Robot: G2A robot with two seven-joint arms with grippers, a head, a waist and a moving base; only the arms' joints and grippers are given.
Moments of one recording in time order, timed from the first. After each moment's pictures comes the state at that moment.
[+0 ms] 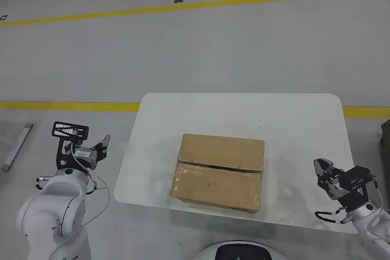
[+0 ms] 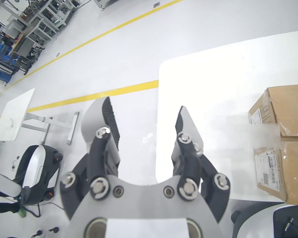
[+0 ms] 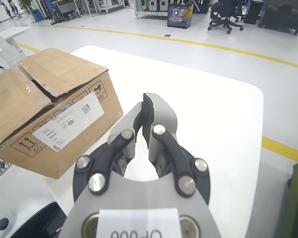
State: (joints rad) left arm 1.28 -1.24 -1.85 -2.11 1.44 -0.36 -0.83; right arm -1.77 -1.15 1.70 -1.75 -1.19 -0.43 -0.22
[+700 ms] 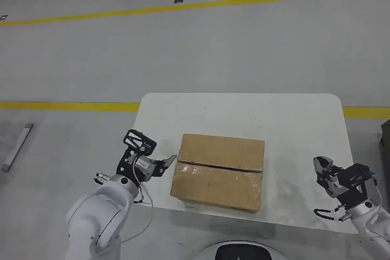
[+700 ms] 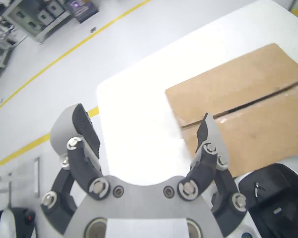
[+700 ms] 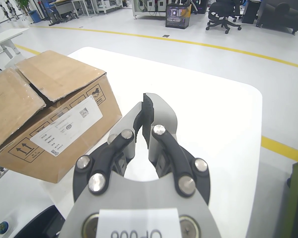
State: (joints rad) left arm 1.33 -1.24 -1.48 -2.18 1.34 -0.47 -0.81; right arm -1.76 -1.15 1.70 -1.76 -1.18 -0.41 -0.20
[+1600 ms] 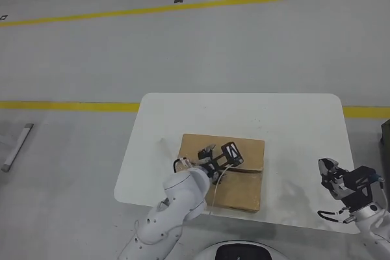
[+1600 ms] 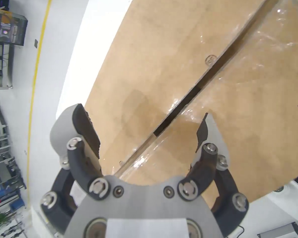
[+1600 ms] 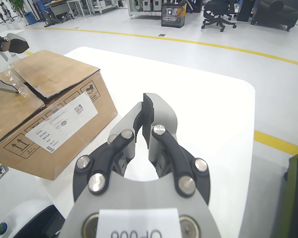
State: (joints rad) left arm 0.97 -1.31 -0.87 -1.77 1.68 -0.47 -0.99; right arm -1.78 -1.15 1.72 -1.75 -1.17 -0.41 -0.22
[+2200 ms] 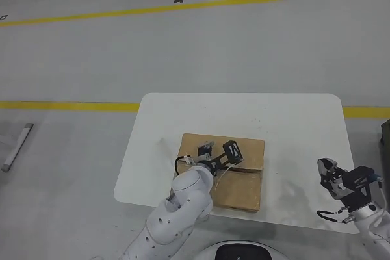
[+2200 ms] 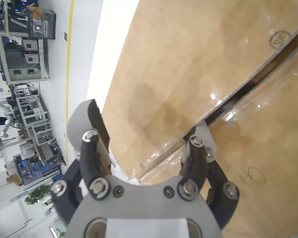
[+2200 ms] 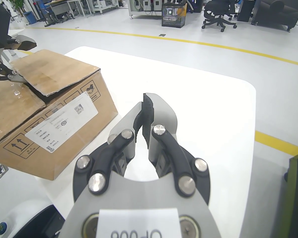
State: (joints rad) left arm 0.94 -1.33 -0.82 -1.70 1.89 -0.43 -0.94; right arm -1.78 -1.15 1.72 -1.74 -1.18 -0.41 -0.22
